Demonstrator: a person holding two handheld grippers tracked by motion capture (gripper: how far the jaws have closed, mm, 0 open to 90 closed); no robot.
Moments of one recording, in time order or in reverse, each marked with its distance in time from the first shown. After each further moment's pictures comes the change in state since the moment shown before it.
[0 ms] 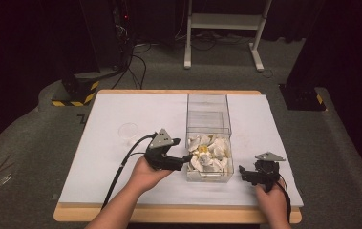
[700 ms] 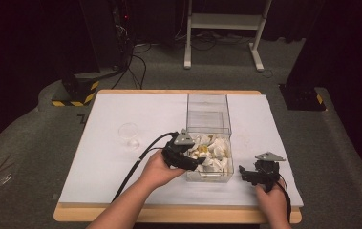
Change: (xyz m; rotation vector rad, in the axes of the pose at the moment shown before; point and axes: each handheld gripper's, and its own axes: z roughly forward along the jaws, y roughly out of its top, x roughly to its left) left arm -0.018 0.017 0.048 0.200 -0.033 0.080; right arm 0.000 0.000 0.000 0.000 0.001 0.002
